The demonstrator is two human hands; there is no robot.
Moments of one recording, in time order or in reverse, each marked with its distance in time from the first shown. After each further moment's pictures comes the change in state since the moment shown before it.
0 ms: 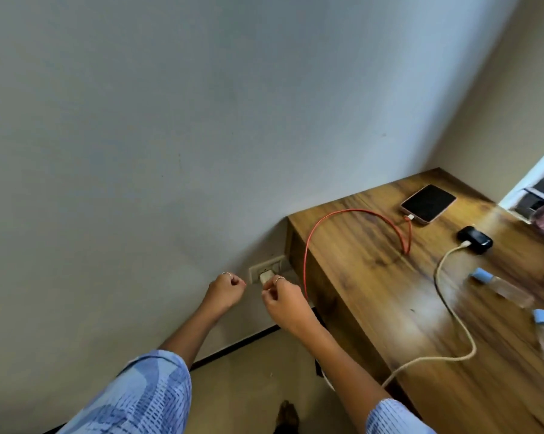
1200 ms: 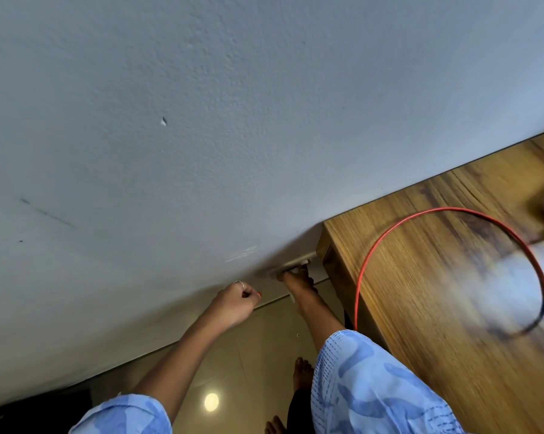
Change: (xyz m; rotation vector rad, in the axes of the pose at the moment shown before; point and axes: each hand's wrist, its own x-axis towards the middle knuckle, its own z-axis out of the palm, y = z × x) left_hand 0.127 -0.019 0.019 0.161 -0.287 -0.239; right_hand 0.218 0.103 0.087 0.322 -0.193 0.845
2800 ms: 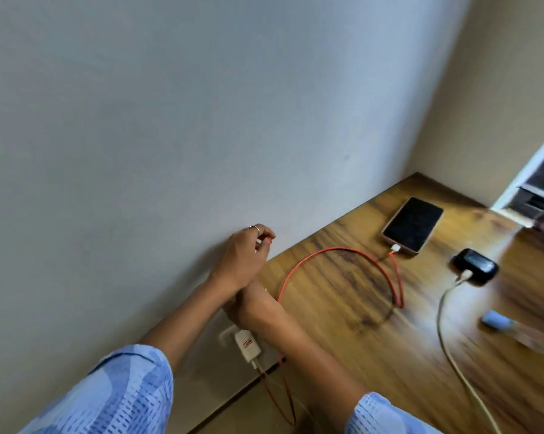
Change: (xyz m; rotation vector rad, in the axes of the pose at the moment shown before) left_hand -0.080 0.213 -0.020 0.090 0.391 0.888; right_hand -0.204 -0.048 -0.102 -0.418 0.163 -0.753
